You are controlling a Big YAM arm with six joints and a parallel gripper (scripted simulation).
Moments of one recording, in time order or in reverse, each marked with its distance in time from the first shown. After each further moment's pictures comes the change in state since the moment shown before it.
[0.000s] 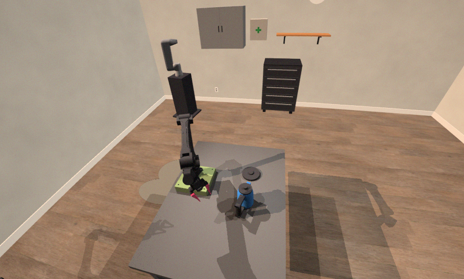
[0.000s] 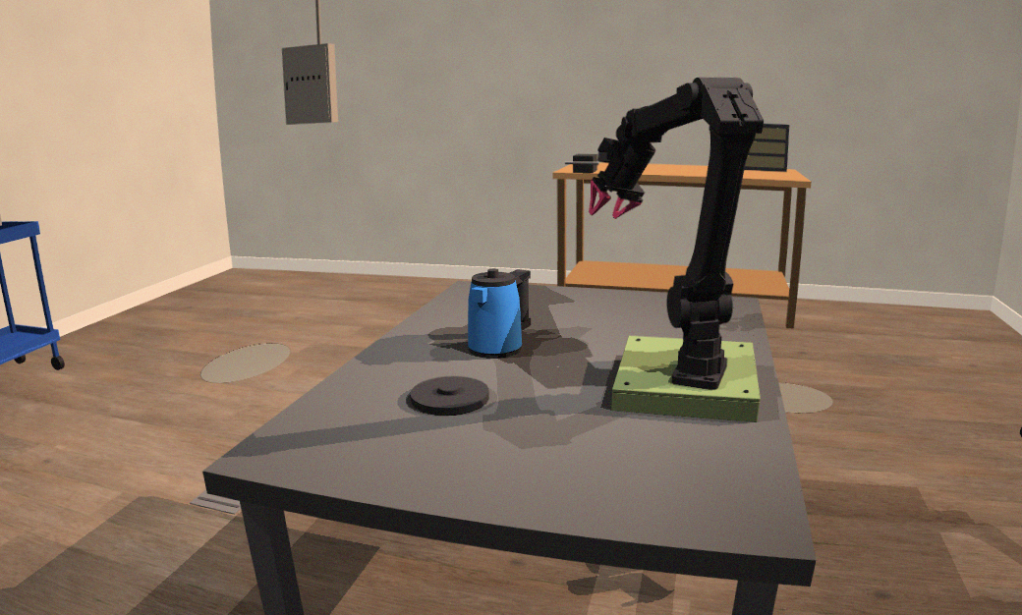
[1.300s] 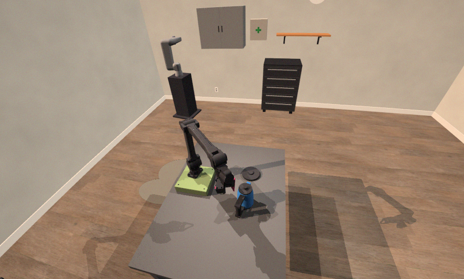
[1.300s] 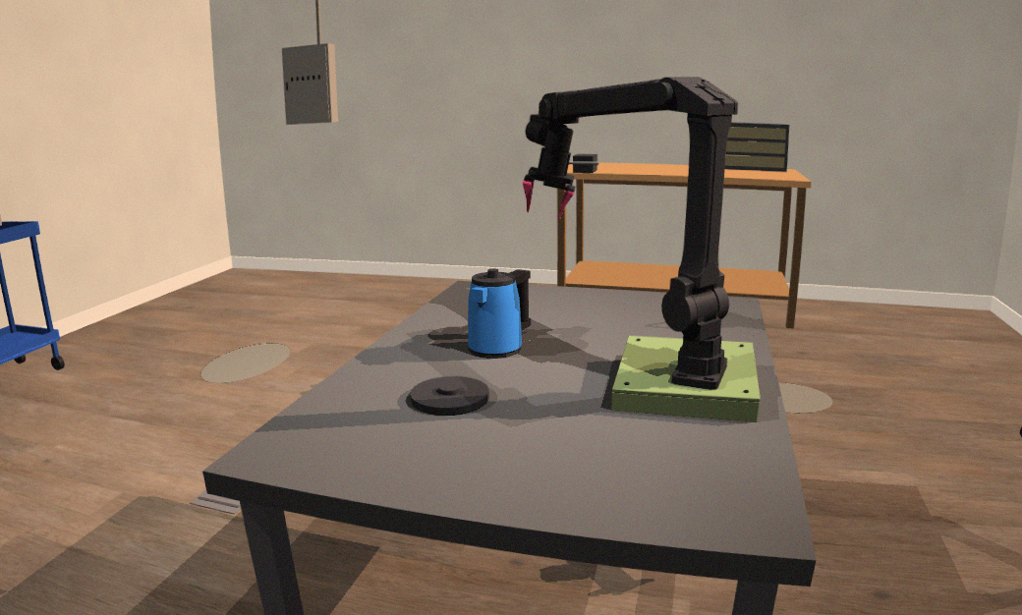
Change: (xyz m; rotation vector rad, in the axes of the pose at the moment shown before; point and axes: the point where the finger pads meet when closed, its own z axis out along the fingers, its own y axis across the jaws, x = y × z) arm -0.037 0.132 0.044 0.189 0.334 0.634
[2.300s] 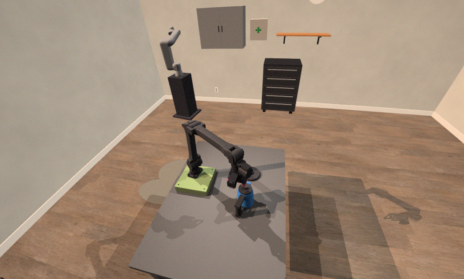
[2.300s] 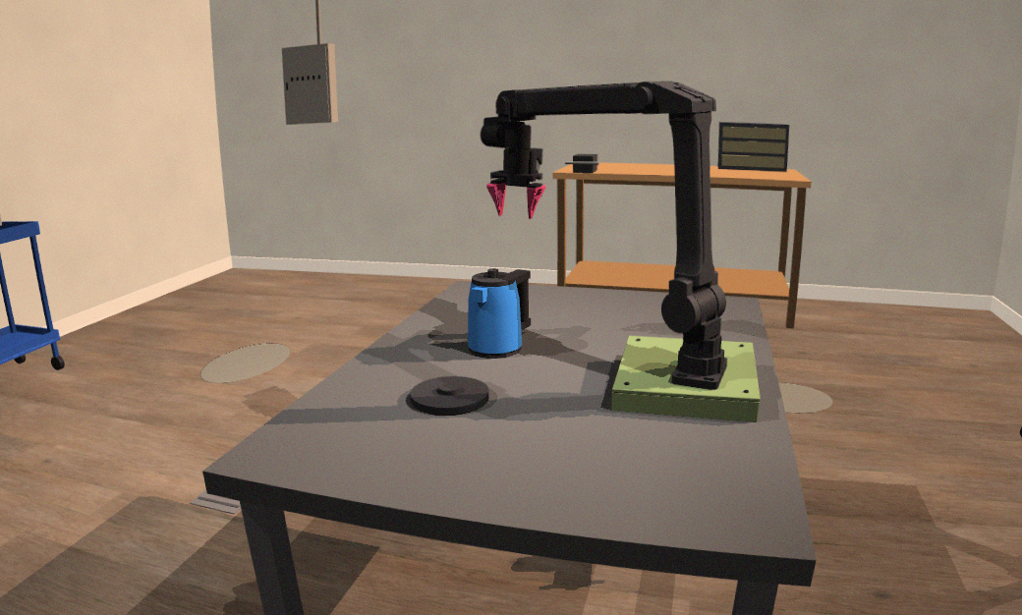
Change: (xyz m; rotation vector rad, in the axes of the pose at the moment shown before) arm 0.043 0.061 0.008 0.165 0.028 0.272
